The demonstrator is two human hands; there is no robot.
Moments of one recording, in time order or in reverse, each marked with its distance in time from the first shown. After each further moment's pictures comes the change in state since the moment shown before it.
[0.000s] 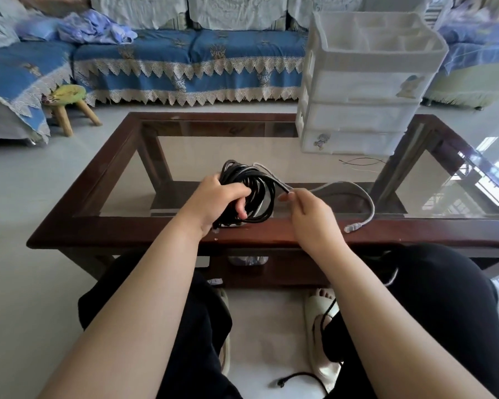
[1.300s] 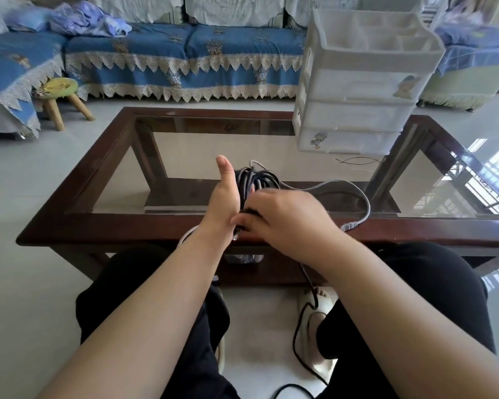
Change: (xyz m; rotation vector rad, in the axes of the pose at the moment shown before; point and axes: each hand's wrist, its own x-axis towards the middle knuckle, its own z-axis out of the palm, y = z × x) left_hand -0.009 0.014 0.044 -0.343 0.296 -0.237; right_hand -0.021 -0.059 -0.020 -0.497 -0.190 -0.718
